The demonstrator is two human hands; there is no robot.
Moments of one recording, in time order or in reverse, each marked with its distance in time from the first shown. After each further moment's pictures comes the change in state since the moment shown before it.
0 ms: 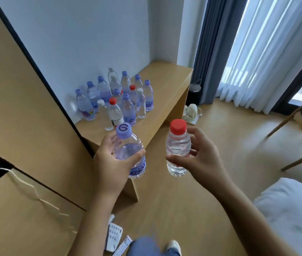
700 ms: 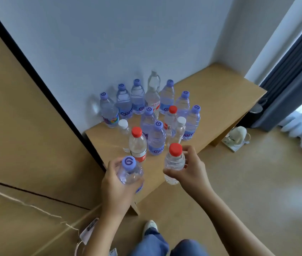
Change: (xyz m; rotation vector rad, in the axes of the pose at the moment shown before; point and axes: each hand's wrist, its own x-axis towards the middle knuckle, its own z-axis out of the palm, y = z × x) left_hand 0.177 -0.135 0.054 0.191 0.376 -0.267; right_hand 0.293 0.116 0.112 -0.053 -0.363 0.140
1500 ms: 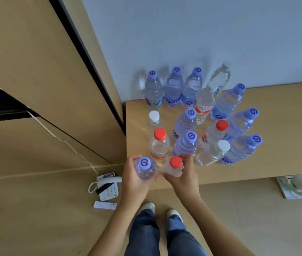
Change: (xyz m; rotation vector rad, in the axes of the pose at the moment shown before) left_hand 0.013 -0.040 0.088 0.140 0.396 -0.279; right_hand 0.099 0.060 0.043 -0.057 -0.472 -0.027
